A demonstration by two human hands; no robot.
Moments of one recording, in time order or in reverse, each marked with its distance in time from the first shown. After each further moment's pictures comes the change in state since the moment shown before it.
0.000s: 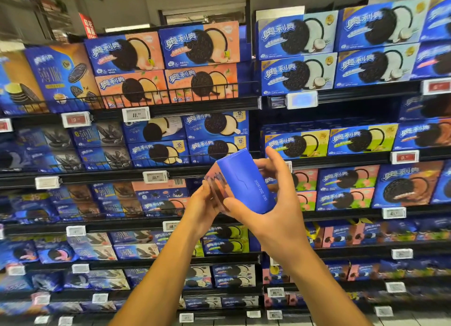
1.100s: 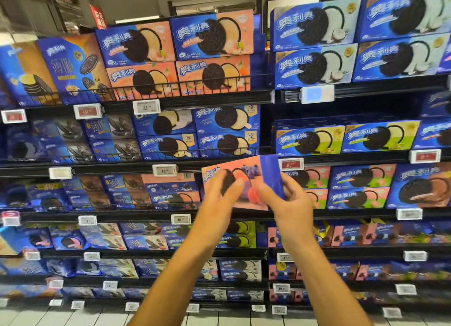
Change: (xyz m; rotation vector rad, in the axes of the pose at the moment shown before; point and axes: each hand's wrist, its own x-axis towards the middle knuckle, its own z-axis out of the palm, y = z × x) left_hand -0.083 0.030 0.027 0.579 -0.074 0.290; right_hand 0.011 0.061 -0.004 0.184 0.144 0.321
